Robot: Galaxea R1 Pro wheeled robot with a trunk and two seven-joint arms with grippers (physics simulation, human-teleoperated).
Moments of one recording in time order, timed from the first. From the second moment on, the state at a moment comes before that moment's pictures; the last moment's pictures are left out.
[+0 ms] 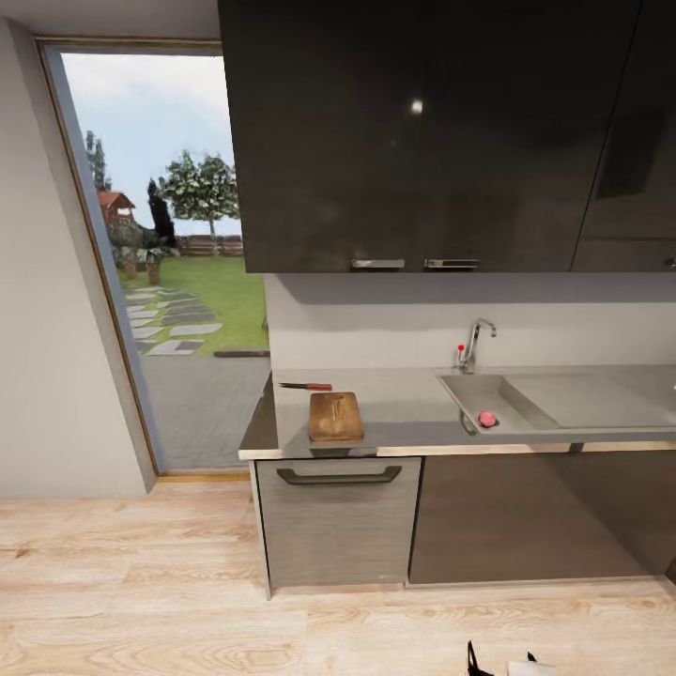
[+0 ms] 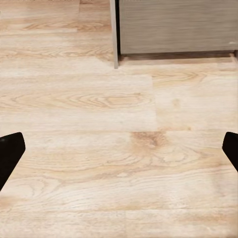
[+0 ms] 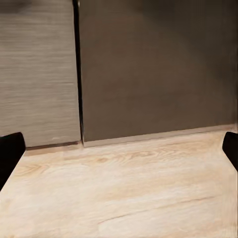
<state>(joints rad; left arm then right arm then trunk) 0.01 0.03 0.00 -0.43 0.01 -0.44 0.01 -0.03 -0.02 0.00 -0.70 0.01 -0.44 -0.21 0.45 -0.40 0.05</state>
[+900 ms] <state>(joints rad) 0.01 0.04 0.01 -0.40 0.01 -0.44 0.01 -0.36 0.00 0.00 -1.45 0.00 0.49 -0.29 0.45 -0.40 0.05</state>
